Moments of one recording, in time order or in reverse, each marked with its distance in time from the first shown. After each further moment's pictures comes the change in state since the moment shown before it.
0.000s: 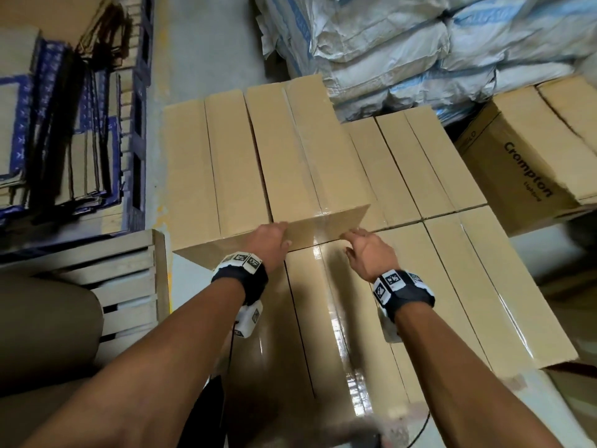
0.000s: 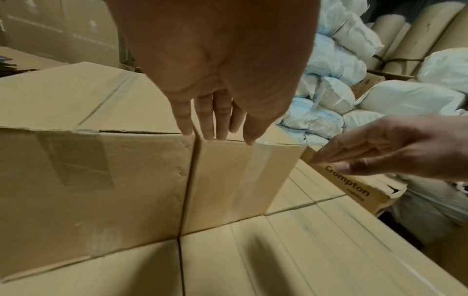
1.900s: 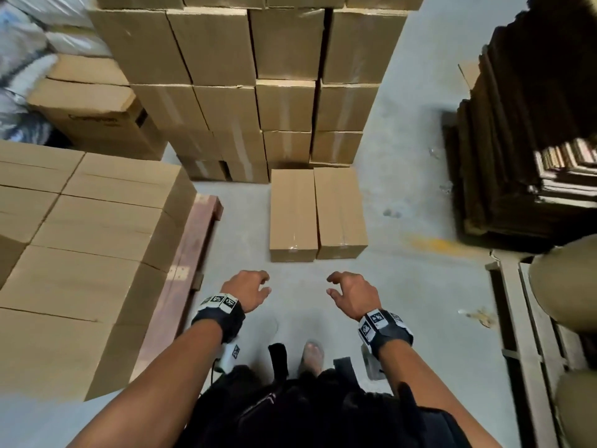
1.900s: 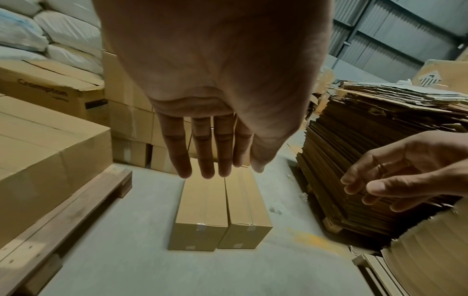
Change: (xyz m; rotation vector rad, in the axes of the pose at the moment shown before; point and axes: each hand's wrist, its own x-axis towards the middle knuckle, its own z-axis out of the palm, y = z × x) left_hand -0.777 0.471 0.349 0.567 -0.545 0.889; right_hand -1.154 0.009 0.172 0.511 0.231 1.183
